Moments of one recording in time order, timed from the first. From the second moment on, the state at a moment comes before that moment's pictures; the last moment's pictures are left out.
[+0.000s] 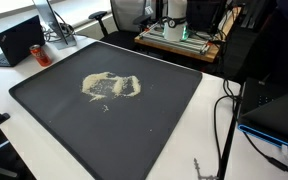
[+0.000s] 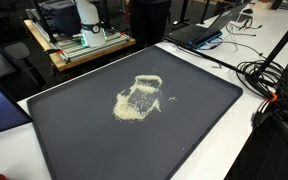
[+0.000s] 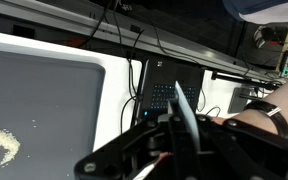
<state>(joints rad) 0.08 -0.68 -0.14 -2.35 0.55 1.47 -0.28</state>
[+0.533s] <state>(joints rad) 0.08 -0.67 -0.14 -2.35 0.55 1.47 -0.29</state>
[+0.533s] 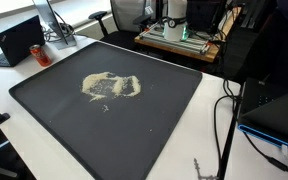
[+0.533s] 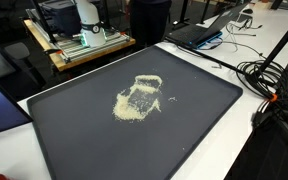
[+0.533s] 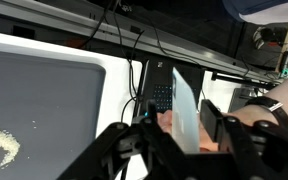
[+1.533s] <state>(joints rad) 0.07 -0.67 -0.15 -2.35 0.55 1.47 -0.29</state>
